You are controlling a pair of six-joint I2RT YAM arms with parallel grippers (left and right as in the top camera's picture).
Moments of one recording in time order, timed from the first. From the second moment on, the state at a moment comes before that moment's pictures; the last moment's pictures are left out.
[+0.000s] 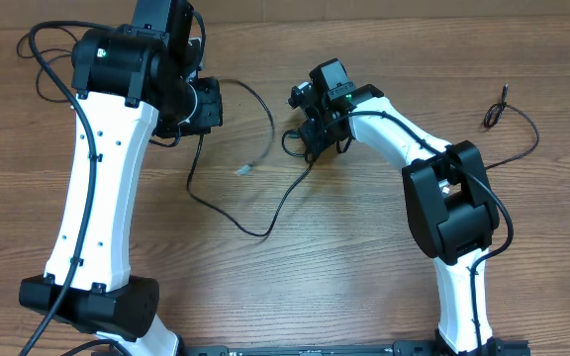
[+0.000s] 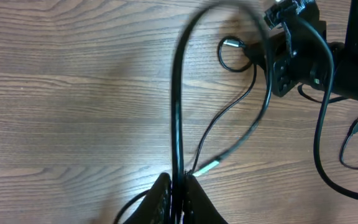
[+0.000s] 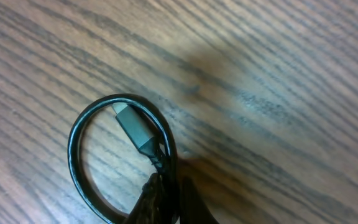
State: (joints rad) left arm -0.22 1.80 2.13 -1.60 0.10 -0.32; right arm 0.42 2.26 1.69 -0.65 -0.20 -0.21
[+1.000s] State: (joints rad) left arm -0.22 1.80 2.13 -1.57 0.10 -0.33; right arm 0.40 1.91 1.69 -0.69 -0.65 0.17
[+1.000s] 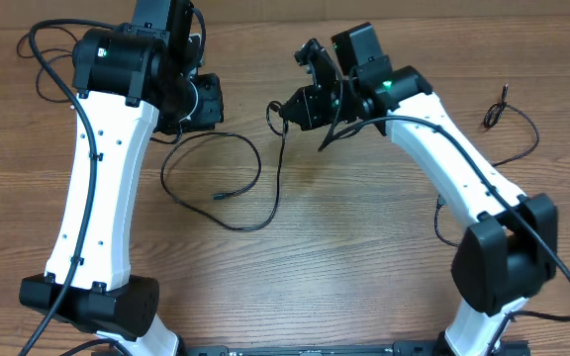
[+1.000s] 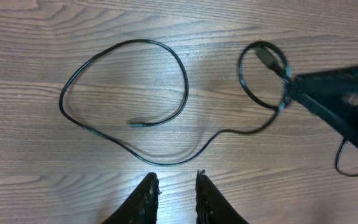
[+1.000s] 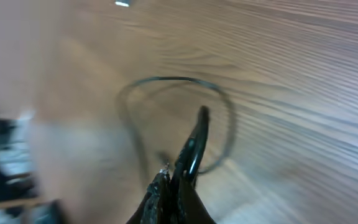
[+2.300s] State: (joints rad) left arm -0.21 1.80 2.13 -1.50 0.26 -0.28; right arm 0.38 2.18 1.66 -0.61 -0.21 0.19
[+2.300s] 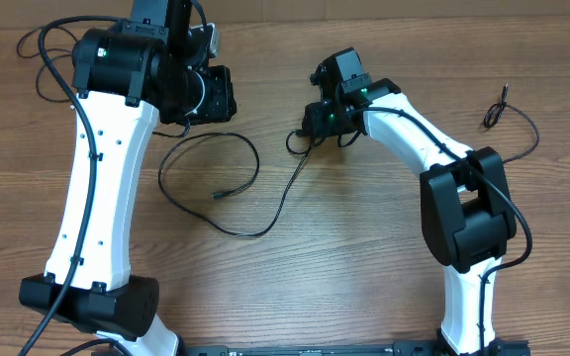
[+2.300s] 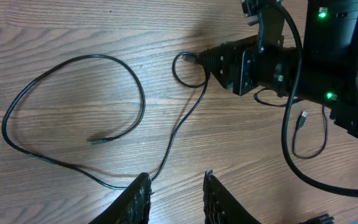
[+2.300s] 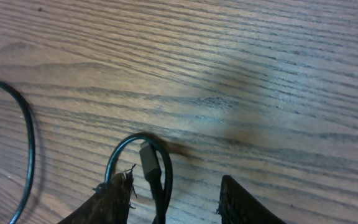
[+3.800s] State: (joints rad) left arm -0.21 1.80 2.13 -1.47 0.26 -0.28; right arm 0.43 2.17 1.65 -0.75 -0.45 0.08
